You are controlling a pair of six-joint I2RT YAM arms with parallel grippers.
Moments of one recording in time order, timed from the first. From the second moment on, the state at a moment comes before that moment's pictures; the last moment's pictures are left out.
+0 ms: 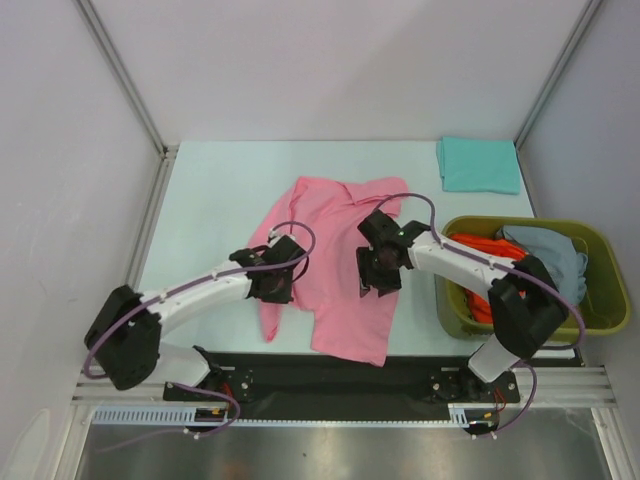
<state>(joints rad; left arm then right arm) -0.77 1.41 0.84 -0.69 -0.23 -0.63 0.70 1.57 1.10 -0.77 -0.09 0.61</state>
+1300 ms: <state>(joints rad) -0.01 1.30 1.01 -0.66 -0.22 -0.45 0.61 1.86 1.56 -0.96 0.18 0.43</state>
